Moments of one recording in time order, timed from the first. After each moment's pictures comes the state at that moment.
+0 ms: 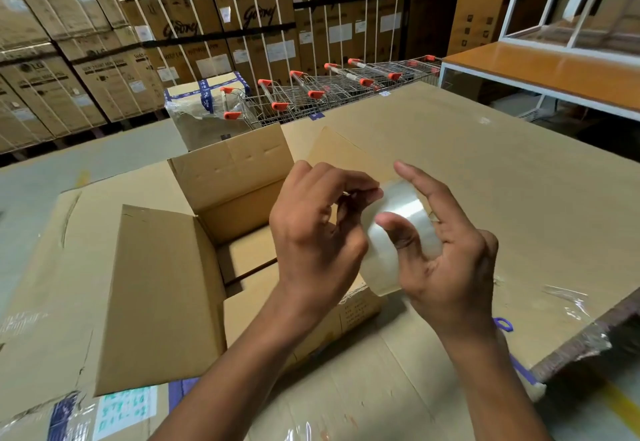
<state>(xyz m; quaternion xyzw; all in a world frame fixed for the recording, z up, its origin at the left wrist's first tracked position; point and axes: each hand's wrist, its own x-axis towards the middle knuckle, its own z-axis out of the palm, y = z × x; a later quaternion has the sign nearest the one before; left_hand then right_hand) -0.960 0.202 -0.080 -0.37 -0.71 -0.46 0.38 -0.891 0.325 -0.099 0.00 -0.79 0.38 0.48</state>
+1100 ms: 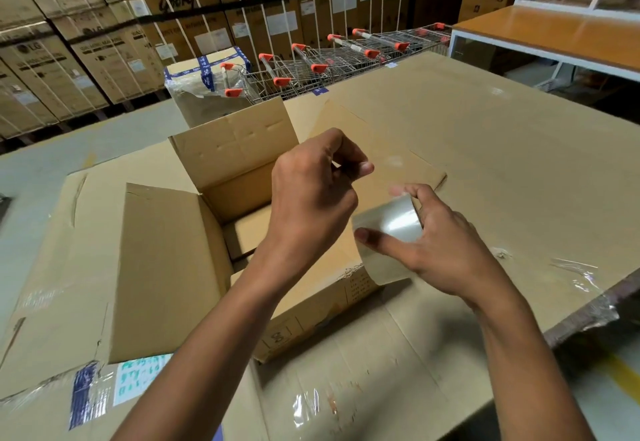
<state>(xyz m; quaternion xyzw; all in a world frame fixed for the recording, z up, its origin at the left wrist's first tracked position) -0.982 0.196 -0.077 -0.32 -0.81 -0.45 0.21 -0.900 0.351 -0.121 -0.14 -0.88 0.45 0.04</state>
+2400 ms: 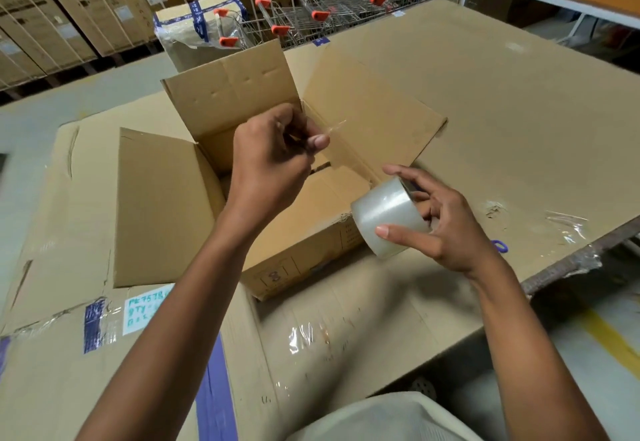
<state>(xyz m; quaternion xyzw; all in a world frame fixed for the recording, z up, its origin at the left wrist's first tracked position) -0.975 0.153 -0.108 -0.25 -0.83 -0.48 0.12 -0.879 0.377 -0.211 0.03 -0.79 0.60 0.09</state>
